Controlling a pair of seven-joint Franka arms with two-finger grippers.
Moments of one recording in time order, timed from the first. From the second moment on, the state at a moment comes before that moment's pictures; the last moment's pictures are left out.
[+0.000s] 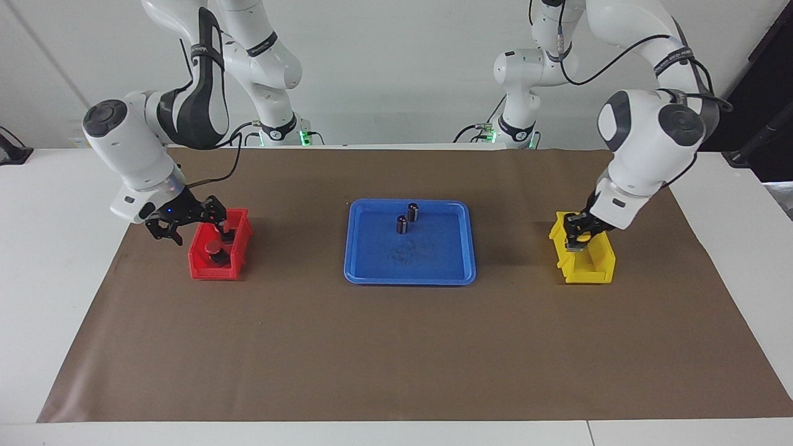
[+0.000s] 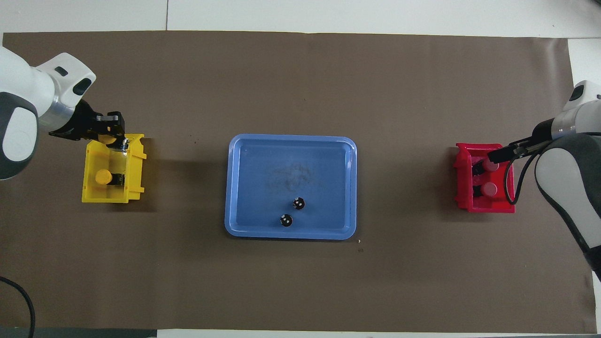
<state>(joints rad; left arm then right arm) 0.03 0.15 -0.10 -1.78 -0.01 1.89 -0.09 -0.40 0.05 0.28 -1.93 0.04 1.93 -0.40</state>
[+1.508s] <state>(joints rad) 0.11 0.17 -0.11 -2.03 -0.08 2.22 0.00 -0.06 -0.06 -0.16 -1.64 0.03 1.49 -0.10</state>
